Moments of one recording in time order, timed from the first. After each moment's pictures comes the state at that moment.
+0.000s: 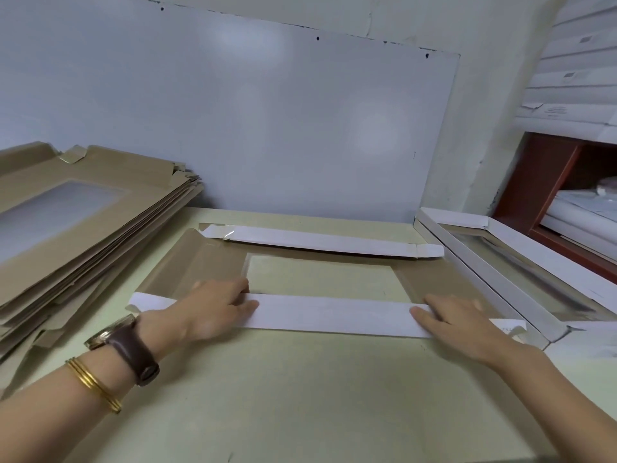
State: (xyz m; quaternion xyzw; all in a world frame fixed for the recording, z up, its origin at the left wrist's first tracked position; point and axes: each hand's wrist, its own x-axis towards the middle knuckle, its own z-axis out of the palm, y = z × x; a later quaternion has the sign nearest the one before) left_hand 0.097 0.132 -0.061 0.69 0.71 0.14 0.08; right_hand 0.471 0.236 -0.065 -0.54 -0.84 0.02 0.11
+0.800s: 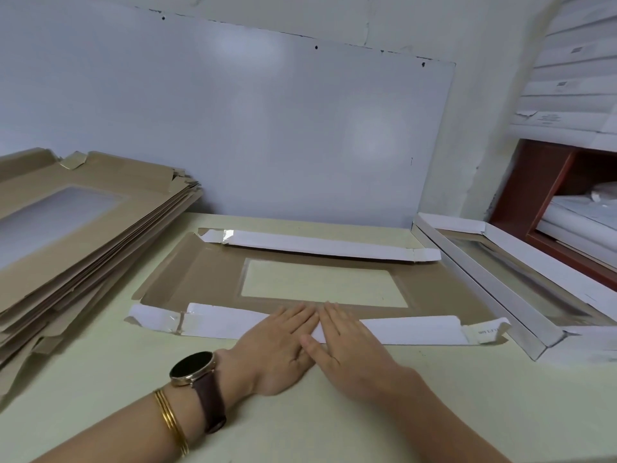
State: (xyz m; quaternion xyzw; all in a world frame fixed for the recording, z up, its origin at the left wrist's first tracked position) left_hand 0.174 0.140 -0.108 0.81 0.58 0.05 0.03; right_hand 0.339 0.181 -0.108 -0.44 -0.89 0.07 0.05
